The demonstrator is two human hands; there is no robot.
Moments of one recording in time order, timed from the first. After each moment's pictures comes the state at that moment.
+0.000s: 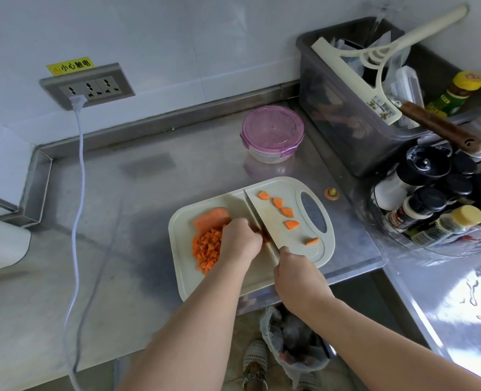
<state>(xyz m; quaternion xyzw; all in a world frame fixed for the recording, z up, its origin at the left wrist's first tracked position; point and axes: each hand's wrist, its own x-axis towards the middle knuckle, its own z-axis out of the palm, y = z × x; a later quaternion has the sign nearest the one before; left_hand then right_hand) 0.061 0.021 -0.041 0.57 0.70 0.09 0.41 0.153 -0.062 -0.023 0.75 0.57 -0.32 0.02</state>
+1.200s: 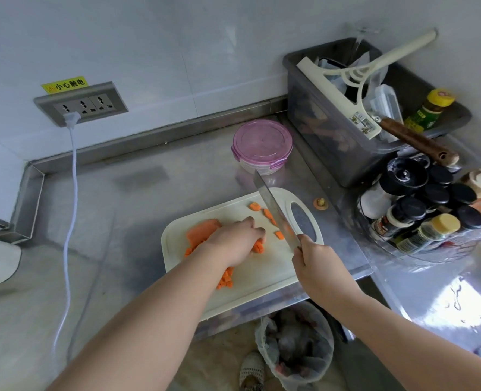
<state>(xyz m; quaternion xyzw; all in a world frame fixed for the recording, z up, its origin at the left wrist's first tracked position) 0.052 0.052 -0.031 0.88 0.39 -0.17 0.19 0.201 -0.058 -0.004 0.75 0.58 -0.29 -0.12</state>
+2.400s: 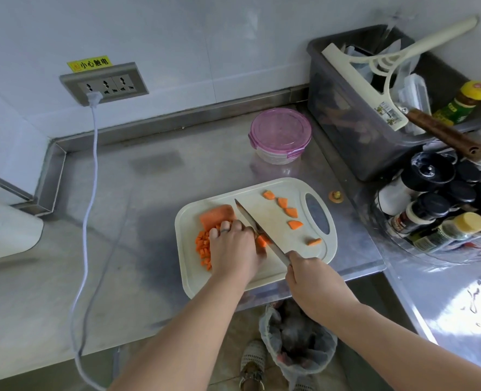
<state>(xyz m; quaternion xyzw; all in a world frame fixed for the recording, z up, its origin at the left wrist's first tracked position) 0.043 -0.010 -0.038 0.77 0.64 -0.04 0.09 0.177 -0.076 -0.017 0.69 0.67 -0.27 0.09</state>
